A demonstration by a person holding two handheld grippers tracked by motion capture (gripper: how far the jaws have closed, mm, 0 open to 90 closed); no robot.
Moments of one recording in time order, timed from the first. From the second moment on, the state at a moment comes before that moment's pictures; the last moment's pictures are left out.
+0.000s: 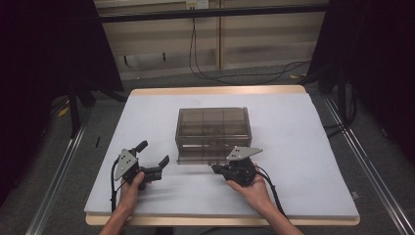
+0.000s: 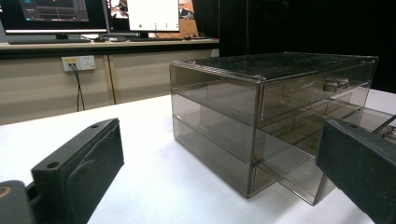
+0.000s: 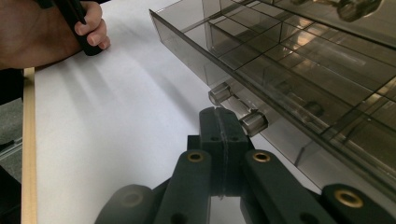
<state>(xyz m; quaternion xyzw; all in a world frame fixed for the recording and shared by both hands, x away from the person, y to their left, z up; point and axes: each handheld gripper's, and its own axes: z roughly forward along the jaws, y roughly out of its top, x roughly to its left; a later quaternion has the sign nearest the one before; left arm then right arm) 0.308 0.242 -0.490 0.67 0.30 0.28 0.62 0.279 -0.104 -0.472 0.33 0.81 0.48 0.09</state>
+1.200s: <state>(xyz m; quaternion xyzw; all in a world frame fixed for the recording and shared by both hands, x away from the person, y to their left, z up) 0.308 0.242 -0.490 0.67 0.30 0.28 0.62 0.285 -0.104 -0.476 0.34 0.81 0.48 0.10</state>
